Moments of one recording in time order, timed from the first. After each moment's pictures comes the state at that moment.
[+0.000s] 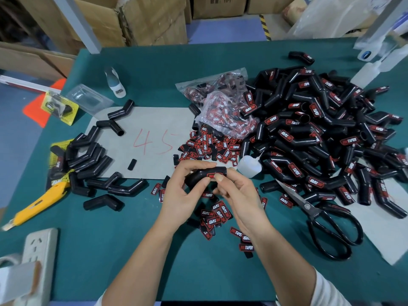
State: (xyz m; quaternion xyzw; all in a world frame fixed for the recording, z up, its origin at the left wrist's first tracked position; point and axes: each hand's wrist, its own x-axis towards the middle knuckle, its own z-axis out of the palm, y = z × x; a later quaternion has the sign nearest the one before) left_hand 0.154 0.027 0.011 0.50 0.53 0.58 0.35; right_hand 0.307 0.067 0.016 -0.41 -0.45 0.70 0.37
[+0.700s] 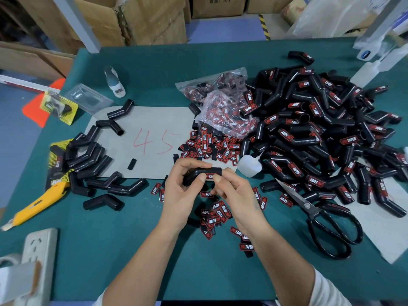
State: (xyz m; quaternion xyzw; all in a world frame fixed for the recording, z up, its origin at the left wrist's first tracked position) left_hand 0.162 0.027 0.015 0.41 0.53 0.63 0.39; right_hand 0.302 0.066 0.015 -0.41 -0.49 0.68 0.36
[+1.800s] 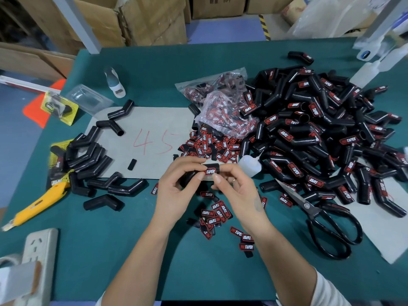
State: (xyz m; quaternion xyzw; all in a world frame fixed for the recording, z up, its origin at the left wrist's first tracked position) left_hand 0.145 0.030 0.012 0.52 0.55 0.58 0.29; right_hand 0.310 0.071 0.016 -0.40 -0.52 0.65 0.38
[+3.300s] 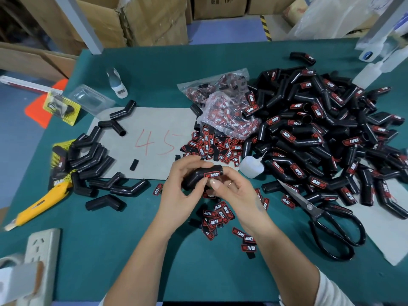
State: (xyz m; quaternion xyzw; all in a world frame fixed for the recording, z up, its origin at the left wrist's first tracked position) left_hand 0.150 0.022 0.015 0.53 0.56 0.56 0.30; right_hand 0.308 0.069 0.011 -0.34 -0.46 0.73 0.36
